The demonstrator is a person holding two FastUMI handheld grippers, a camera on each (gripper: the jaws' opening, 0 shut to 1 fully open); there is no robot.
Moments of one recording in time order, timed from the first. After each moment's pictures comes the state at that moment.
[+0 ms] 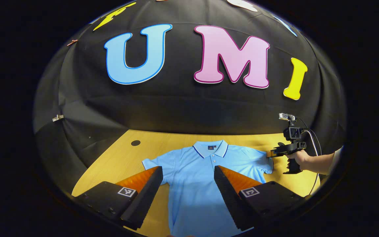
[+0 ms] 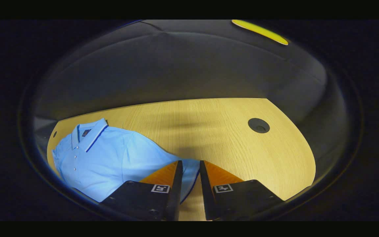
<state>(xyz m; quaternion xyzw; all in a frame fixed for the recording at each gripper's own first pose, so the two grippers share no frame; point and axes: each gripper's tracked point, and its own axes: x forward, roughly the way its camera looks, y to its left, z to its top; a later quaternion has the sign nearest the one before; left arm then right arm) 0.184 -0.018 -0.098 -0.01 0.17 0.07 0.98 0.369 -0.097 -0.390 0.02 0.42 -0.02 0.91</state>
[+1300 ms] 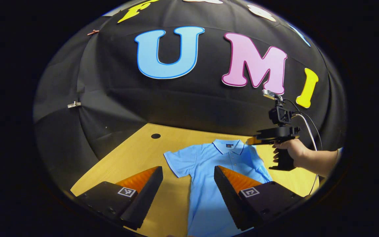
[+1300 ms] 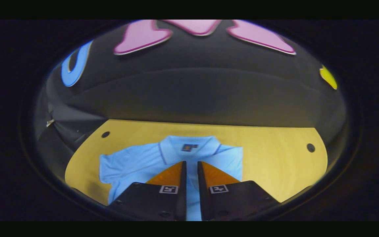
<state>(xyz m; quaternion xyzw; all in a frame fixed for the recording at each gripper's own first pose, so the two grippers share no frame) 0.132 0.059 -0.110 -0.06 0.15 0.12 0.98 0.335 0.205 -0.294 0.01 0.36 0.19 0.91</state>
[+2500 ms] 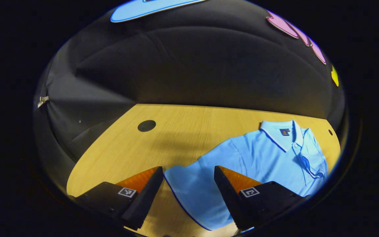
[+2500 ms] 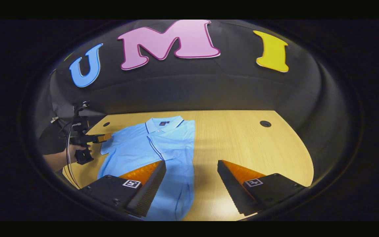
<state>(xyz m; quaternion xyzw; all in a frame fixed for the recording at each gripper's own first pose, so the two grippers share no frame) 0.374 0.176 -0.283 -0.04 0.27 0.13 0.95 0.182 0.013 -0.252 0.02 0.36 0.09 0.93</state>
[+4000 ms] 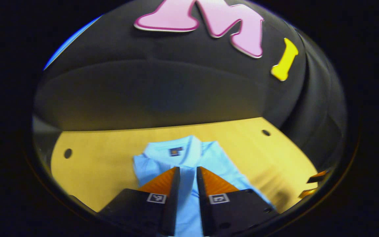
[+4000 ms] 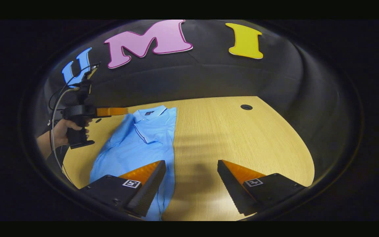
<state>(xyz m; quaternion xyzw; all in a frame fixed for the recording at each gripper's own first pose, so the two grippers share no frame) 0.376 -0.129 -0.170 -0.03 0.24 -0.18 0.95 0.121 -0.038 -0.271 0.04 0.38 0.05 0.92</state>
